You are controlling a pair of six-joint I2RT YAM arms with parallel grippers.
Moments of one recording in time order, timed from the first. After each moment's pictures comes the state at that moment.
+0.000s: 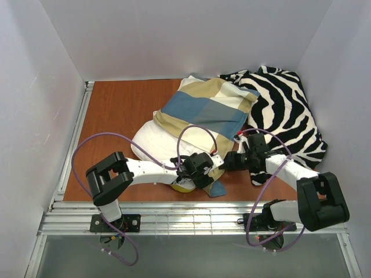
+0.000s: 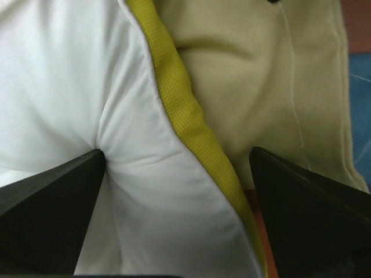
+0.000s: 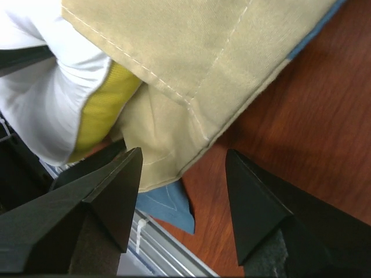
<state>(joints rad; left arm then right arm) -1.13 1.71 0.97 -0.21 -0.24 0.06 0.29 1.26 0.53 -0.29 -0.58 0.33</state>
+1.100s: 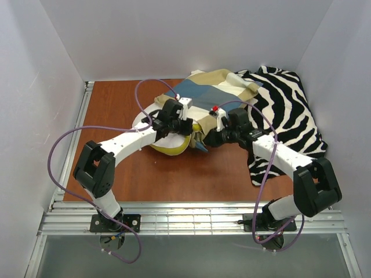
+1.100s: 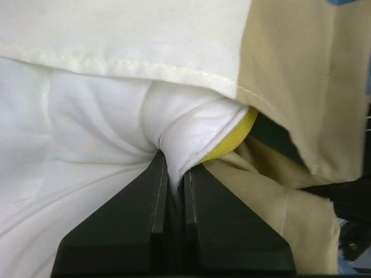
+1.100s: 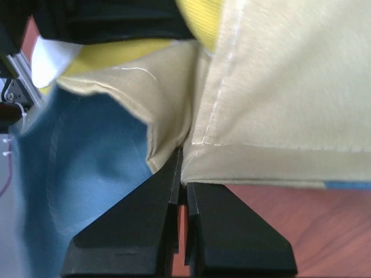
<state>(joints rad) -0.68 1.71 1.24 -0.31 0.11 -0.29 0.49 1.42 0.84 -0.18 -0.61 0.20</state>
